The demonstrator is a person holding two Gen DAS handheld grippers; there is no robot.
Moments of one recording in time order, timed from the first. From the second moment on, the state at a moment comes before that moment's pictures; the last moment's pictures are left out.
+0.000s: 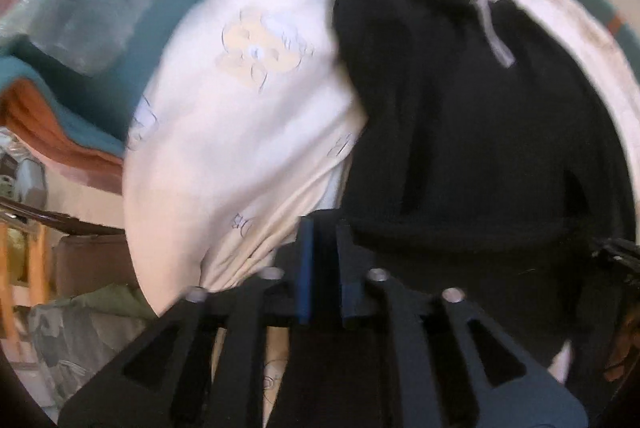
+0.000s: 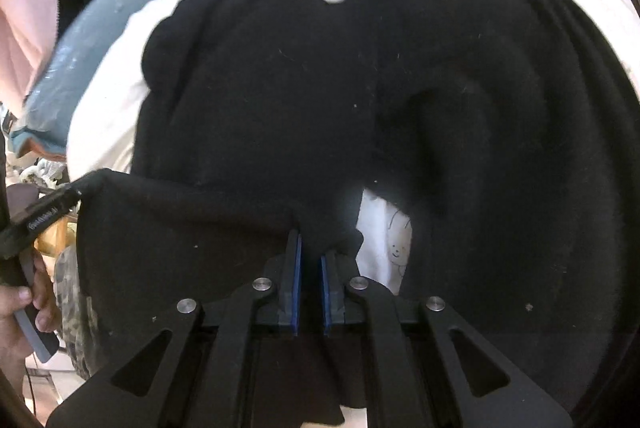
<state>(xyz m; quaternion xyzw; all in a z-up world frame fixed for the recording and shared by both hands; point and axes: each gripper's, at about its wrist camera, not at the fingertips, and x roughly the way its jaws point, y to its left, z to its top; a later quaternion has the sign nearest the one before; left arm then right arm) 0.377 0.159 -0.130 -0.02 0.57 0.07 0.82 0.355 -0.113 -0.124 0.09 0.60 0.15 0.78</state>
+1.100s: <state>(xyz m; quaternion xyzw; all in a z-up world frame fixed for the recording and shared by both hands) 0.154 0.198 -0.134 -0.25 0.55 -0.07 0.79 0.147 -0.140 -0.112 0.24 0.58 0.25 0.73</state>
